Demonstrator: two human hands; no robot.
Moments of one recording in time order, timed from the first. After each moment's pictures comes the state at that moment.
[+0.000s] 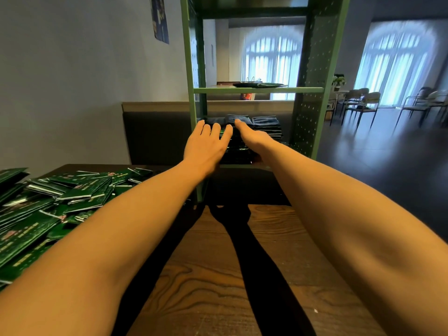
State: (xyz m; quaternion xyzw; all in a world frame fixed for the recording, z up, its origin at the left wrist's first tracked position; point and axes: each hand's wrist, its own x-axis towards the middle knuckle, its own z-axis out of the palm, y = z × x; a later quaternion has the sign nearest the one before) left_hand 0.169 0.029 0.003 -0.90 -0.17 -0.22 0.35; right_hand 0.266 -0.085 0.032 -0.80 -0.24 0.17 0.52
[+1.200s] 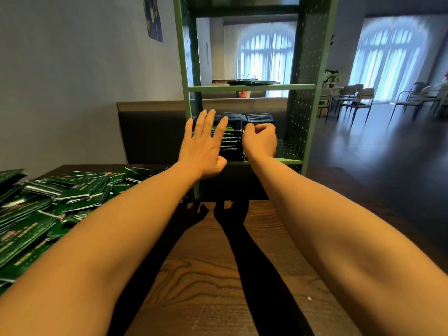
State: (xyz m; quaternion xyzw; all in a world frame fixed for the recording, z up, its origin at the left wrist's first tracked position) left_hand 0.157 0.018 0.001 -0.93 -0.17 -0.25 0.21; right_hand 0.258 -0.087 0.006 -0.71 -0.15 -0.04 0.69
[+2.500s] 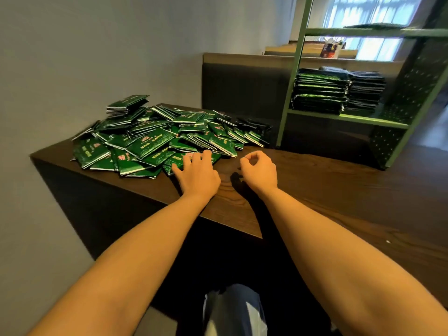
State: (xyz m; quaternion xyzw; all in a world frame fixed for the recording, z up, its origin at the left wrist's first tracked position) left_hand -0.081 0.025 -0.147 -0.83 -0.51 -0.24 -0.03; right_hand 0.053 -0.049 -0.144 -0.77 -0.37 0.14 0.50
